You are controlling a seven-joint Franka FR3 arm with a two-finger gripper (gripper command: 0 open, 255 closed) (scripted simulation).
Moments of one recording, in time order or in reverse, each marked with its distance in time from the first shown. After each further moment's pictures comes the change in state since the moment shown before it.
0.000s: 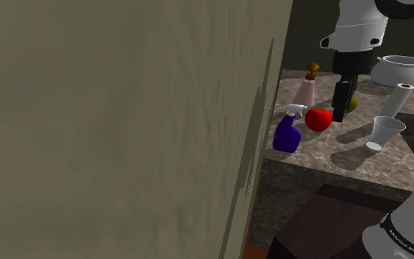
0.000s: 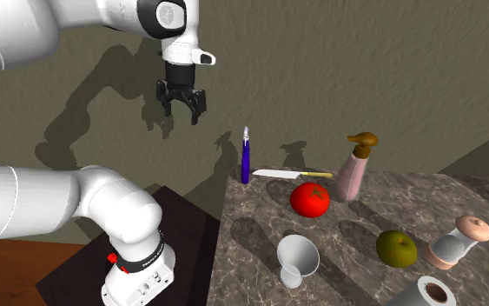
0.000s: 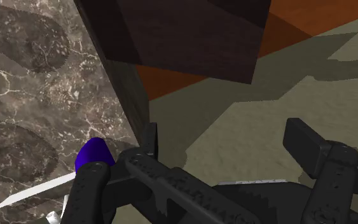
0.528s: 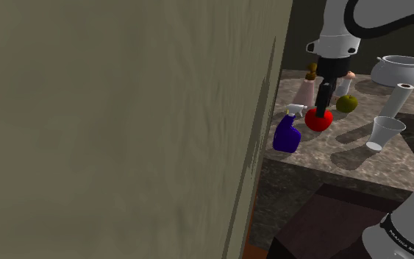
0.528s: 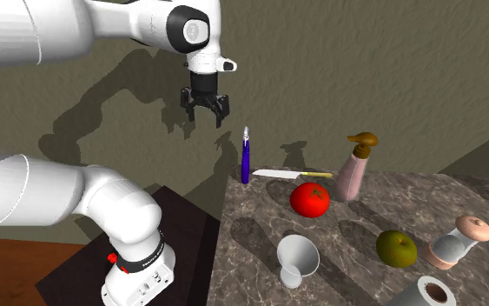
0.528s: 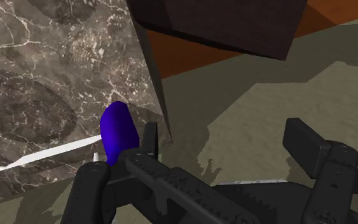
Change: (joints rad) arm -0.015 0.114 -0.057 -0.013 -0.074 0.192 -0.129
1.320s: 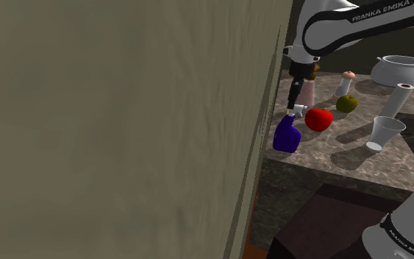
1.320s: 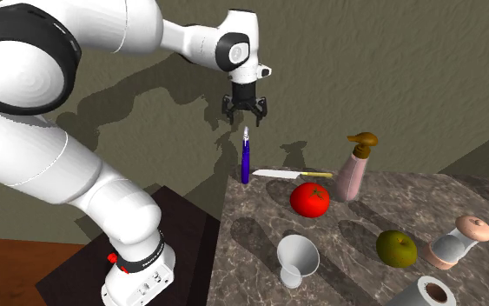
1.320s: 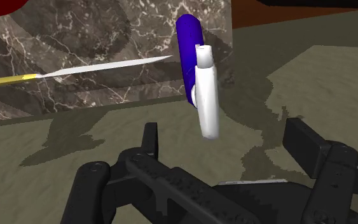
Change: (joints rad) arm -0.015 0.320 -0.097 0.114 -0.068 0.348 -0.223
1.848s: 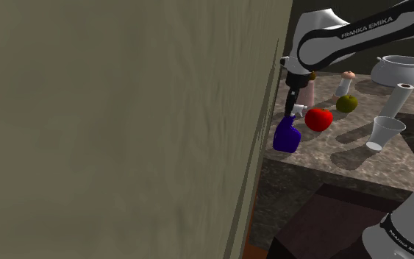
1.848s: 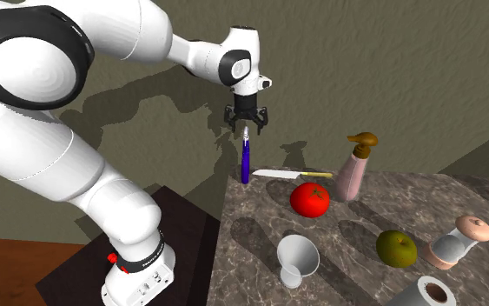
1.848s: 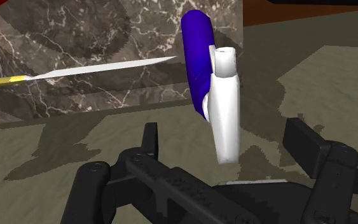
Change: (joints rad) arm -0.001 0.043 -0.006 -0.059 -0.001 0.109 -0.010
